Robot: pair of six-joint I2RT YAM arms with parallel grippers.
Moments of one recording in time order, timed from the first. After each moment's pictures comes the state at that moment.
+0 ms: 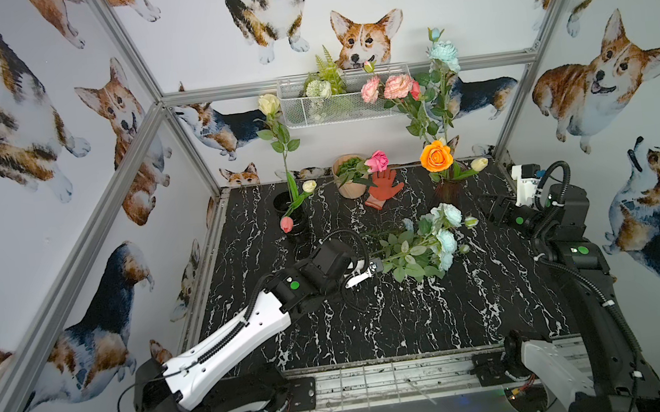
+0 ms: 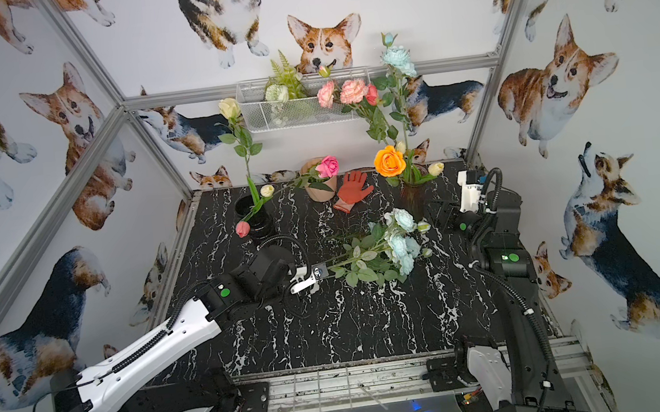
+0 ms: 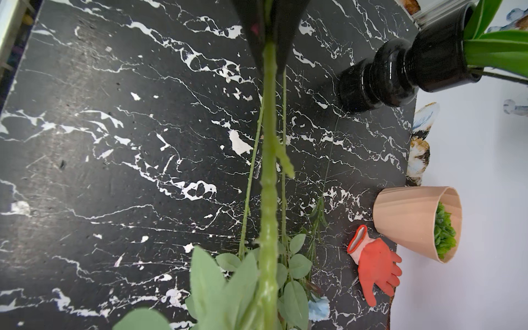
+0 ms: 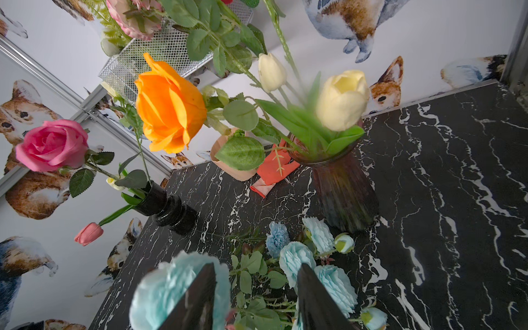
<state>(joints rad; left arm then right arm) -0.92 1.15 1.01 -0.76 -0.21 0.63 -0.15 0.88 0.90 -0.36 -0.60 0.37</state>
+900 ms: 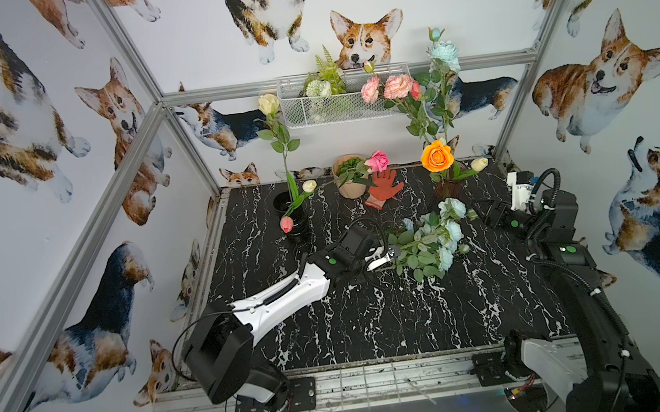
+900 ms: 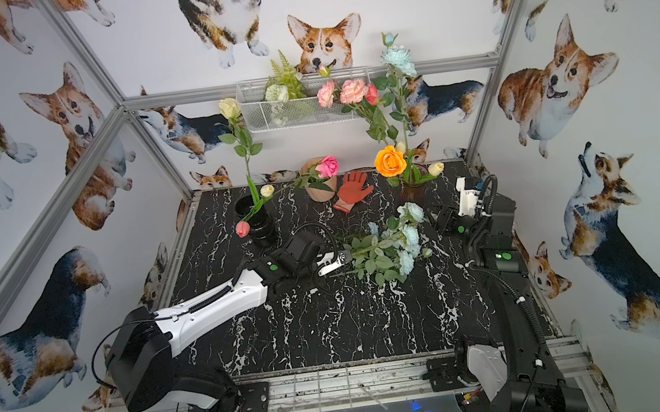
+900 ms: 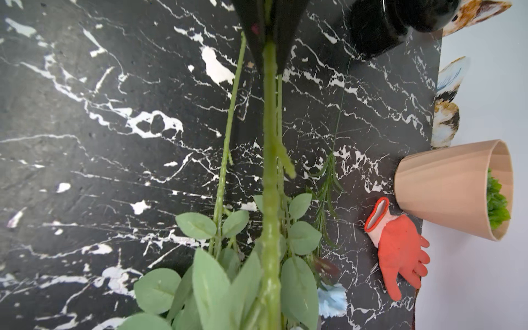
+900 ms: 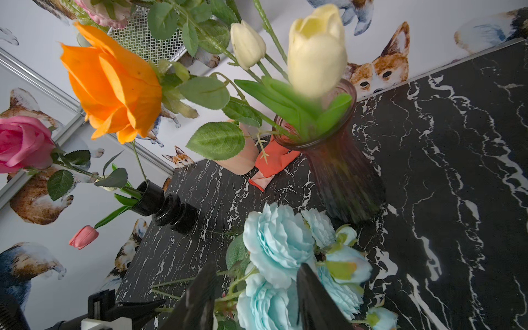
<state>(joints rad) -0.85 1.51 1.04 -0.43 -0.13 0.68 -0.17 0.93 0.78 -0.21 -0.66 0.42</state>
